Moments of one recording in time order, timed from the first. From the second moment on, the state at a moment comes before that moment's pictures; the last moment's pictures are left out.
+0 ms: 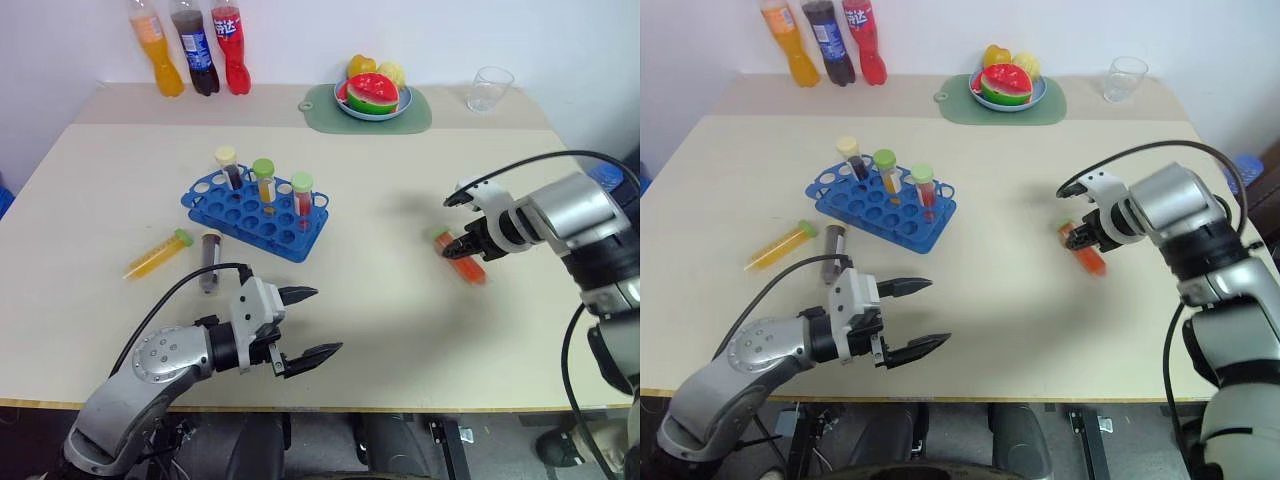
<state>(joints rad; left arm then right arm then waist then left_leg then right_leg) 0.05 0.62 -0.10 -0.70 -0.51 0.52 -0.70 -0.90 -0.89 0.38 0.16 0.31 1.25 0.87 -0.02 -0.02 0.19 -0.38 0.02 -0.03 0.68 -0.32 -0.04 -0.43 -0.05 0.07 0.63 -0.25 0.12</state>
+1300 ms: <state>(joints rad) 0.14 0.37 0.20 -0.38 -0.38 0.21 -0.43 -0.63 0.03 0.24 0.41 0.10 -0.18 0.57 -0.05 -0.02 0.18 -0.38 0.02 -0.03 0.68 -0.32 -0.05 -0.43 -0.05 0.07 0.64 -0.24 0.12</state>
